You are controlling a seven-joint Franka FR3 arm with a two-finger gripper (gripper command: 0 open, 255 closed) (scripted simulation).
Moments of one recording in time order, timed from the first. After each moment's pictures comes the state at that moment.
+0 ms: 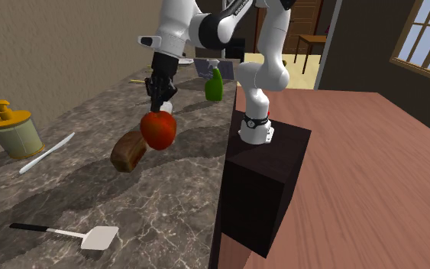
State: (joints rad) arm -0.11 -0.37 -0.18 -2.45 -0.01 2.51 -0.20
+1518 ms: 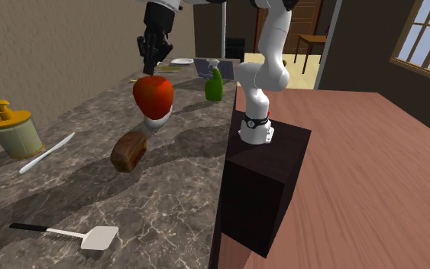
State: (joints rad) arm -0.11 -0.43 -0.16 -2.19 -0.02 2.19 -0.18
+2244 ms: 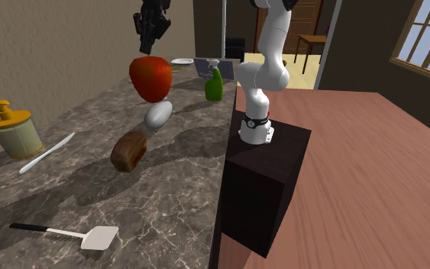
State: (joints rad) arm -0.11 -0.41 -0.16 -2.03 -0.02 2.05 -0.17
